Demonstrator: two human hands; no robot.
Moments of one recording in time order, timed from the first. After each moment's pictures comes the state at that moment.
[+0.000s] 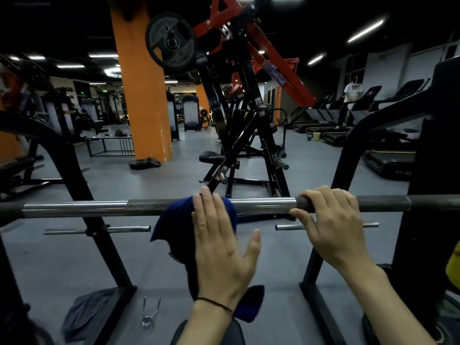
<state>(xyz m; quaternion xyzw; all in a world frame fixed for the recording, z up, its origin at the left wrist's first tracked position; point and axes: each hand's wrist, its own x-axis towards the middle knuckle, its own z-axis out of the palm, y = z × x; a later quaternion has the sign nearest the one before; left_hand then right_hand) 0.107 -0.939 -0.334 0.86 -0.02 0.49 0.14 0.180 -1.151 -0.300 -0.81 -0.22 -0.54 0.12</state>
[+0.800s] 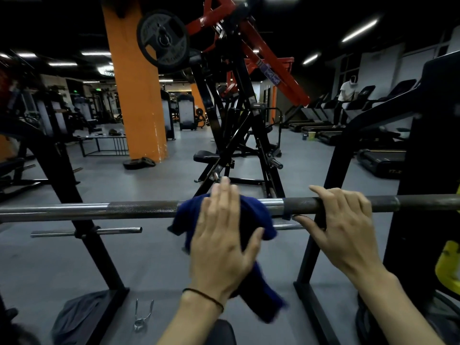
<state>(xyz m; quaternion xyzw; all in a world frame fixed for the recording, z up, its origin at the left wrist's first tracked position) 0.122 -0.950 -0.321 0.88 -0.07 0.47 0.04 0.183 -1.190 -0.306 -0.81 -0.20 -0.55 0.08</state>
